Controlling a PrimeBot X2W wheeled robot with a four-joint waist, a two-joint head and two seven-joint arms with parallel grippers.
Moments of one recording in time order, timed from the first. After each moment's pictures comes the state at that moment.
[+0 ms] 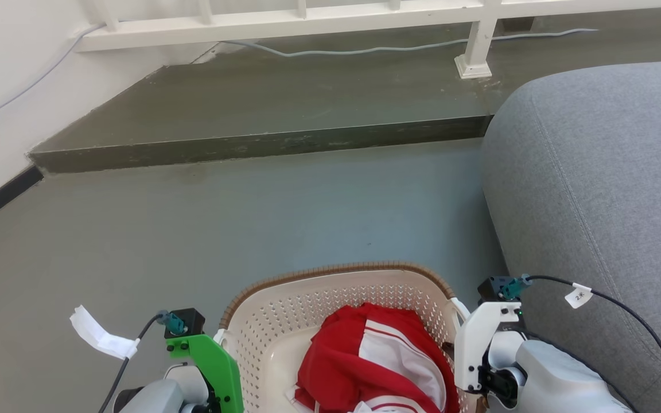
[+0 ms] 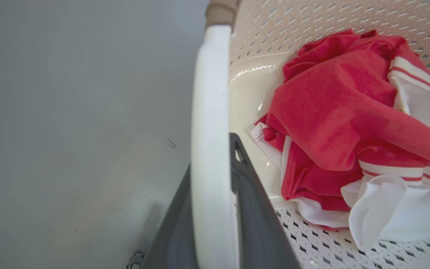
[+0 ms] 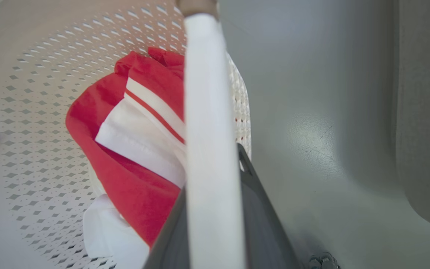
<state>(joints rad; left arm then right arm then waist) -0.48 0.01 -0.77 1.15 -0.92 -0.13 0.19 -0.48 -0.04 0.79 1.14 0.87 0.10 0.21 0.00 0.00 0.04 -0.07</state>
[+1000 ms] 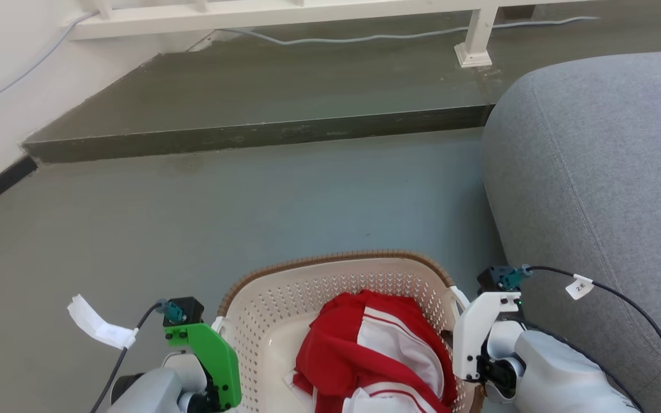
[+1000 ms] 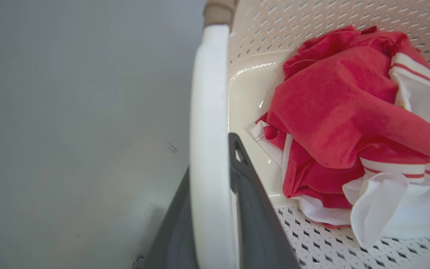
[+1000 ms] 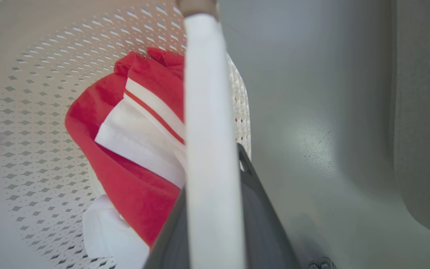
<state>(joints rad) -0.50 0.02 -0.80 1.14 -0.94 -0.13 0.18 -0.50 -0.04 0.82 1.15 0.89 0.10 0.19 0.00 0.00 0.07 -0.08</state>
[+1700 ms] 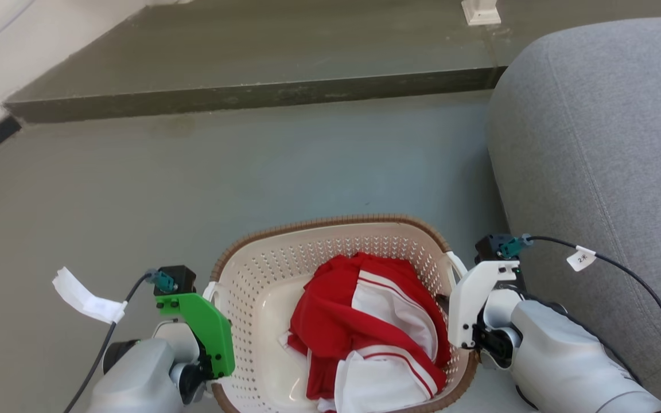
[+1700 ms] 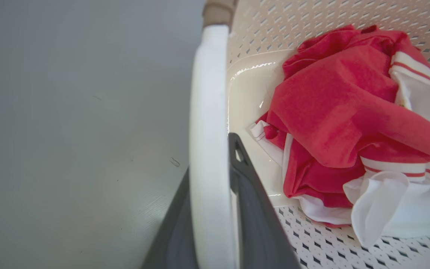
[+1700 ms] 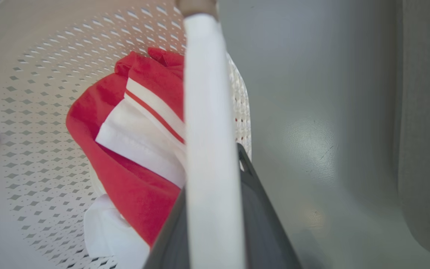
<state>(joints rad) -0.58 0.04 -0.81 1.13 -0.95 -0.13 0.16 -0.58 -0.04 0.84 1.15 0.91 0.10 0.16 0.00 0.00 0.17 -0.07</state>
